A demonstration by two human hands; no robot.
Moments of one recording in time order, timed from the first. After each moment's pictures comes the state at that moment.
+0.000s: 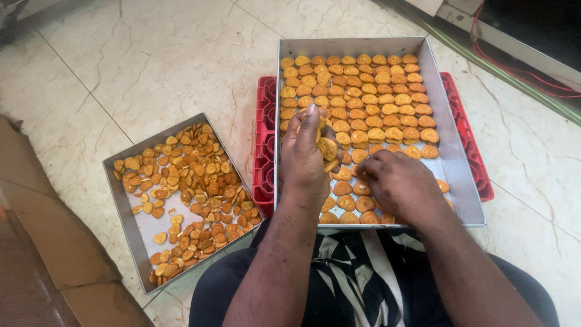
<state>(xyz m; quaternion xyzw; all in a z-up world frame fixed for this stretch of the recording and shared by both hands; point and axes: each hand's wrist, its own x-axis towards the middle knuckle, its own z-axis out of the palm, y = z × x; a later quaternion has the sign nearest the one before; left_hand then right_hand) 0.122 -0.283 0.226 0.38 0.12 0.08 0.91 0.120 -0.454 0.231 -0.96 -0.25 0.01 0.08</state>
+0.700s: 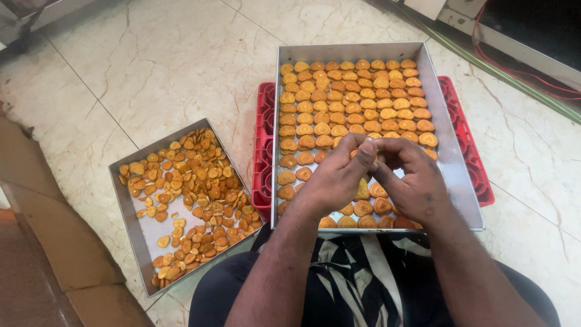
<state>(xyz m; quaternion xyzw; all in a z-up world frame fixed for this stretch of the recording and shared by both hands) 0.112 -0.301 0.220 0.70 -0.08 -0.08 0.71 0.126 -0.477 0.214 -0.82 -0.20 -0.03 0.54</state>
